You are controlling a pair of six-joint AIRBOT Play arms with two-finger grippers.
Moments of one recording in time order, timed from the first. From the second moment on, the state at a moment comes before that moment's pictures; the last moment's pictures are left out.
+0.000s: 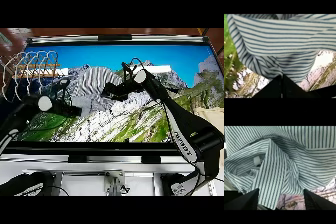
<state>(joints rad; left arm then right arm) -0.36 -1.19 0.94 1.39 -0.95 -1.68 0.41 -1.74 1.56 -0.82 1.03 1.64</state>
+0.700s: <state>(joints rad) -0.28 -1.11 0.96 1.38 -0.86 -1.74 0.41 -1.71 1.58 -0.92 1.23 1.57</state>
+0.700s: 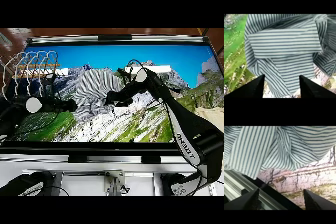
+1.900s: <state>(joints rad) -0.11 -1.56 1.21 1.10 -1.01 -1.42 0.49 -1.81 1.70 -0.94 1.08 1.59</state>
